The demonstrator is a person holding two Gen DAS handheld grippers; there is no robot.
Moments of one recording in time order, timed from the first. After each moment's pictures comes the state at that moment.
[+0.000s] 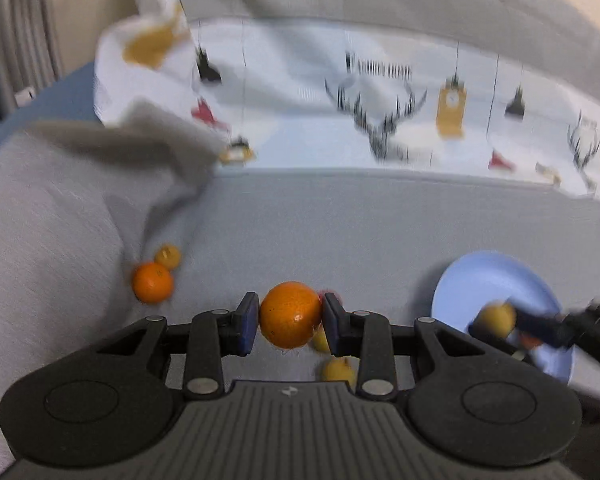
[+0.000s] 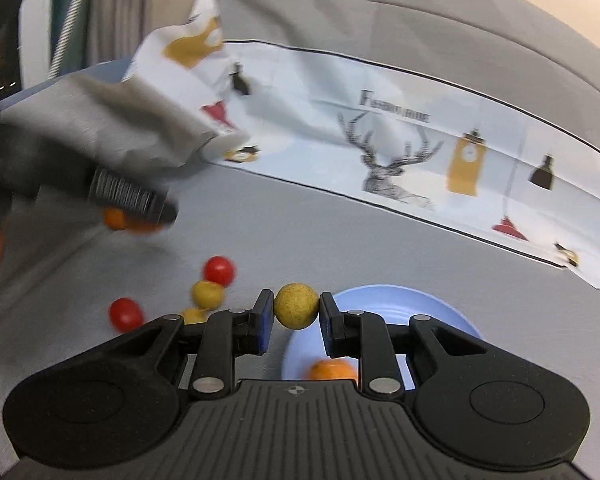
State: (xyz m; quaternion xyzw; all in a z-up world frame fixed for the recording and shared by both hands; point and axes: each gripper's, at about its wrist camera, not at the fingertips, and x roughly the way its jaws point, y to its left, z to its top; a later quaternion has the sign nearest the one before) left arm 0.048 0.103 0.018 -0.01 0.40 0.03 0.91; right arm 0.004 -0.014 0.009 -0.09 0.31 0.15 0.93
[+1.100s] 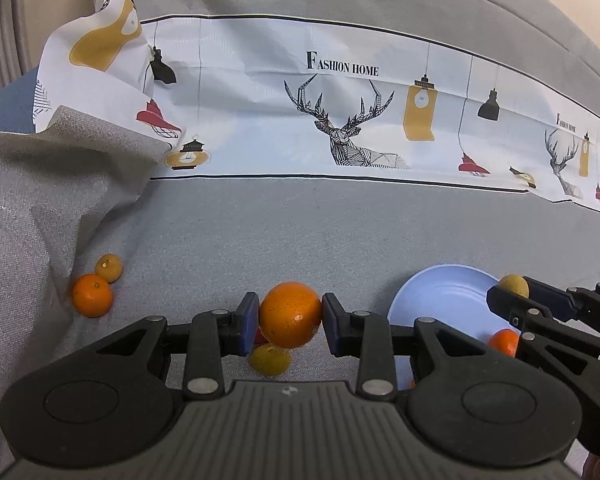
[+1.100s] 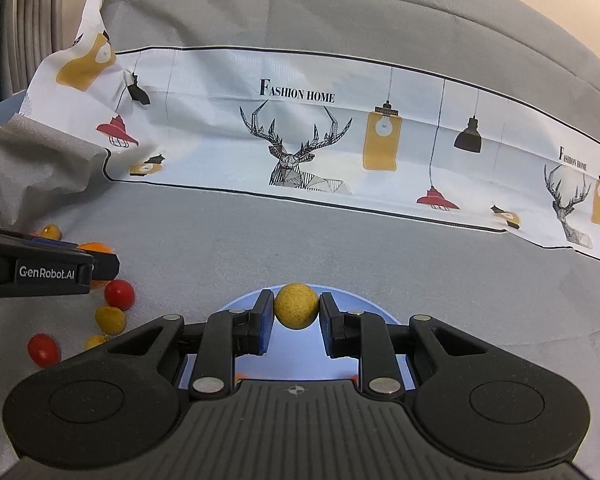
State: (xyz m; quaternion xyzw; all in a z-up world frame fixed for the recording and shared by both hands) left arm 0.069 0.078 0.011 -0.03 0.39 -0.01 0.92; right arm 0.031 -0.057 0.007 -0.05 0.32 0.06 0.94
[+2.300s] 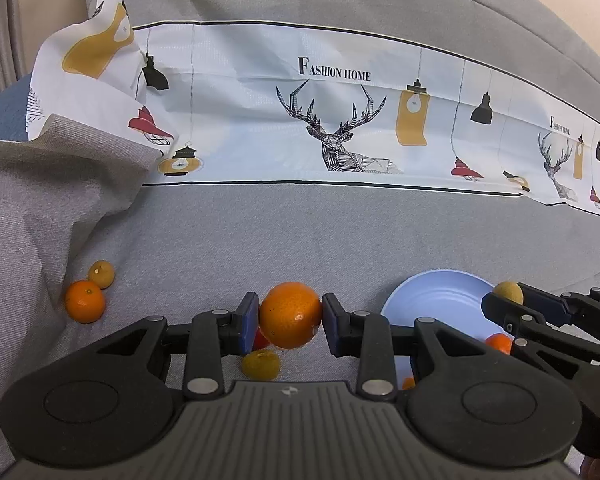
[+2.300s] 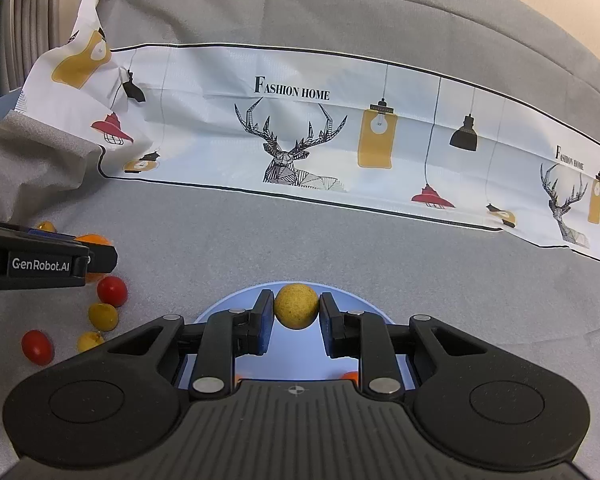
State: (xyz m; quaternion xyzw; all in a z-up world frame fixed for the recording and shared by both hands) left arm 0.070 0.072 0.013 -0.03 0.39 -0.02 0.92; right arm 0.032 -0.061 0.006 -0.06 0.32 0.05 0.94
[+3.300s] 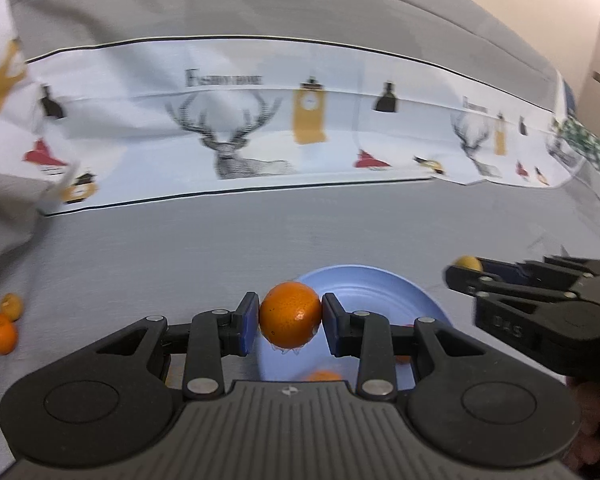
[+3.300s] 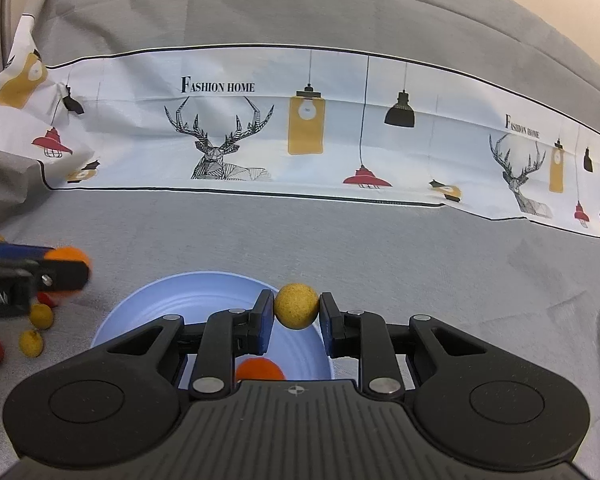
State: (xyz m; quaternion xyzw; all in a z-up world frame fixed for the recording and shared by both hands) left arm 0.067 0.009 0.011 -0.01 0.36 -0.15 0.92; right arm 0.034 -0.134 0.006 -0.03 0.33 0.00 0.94
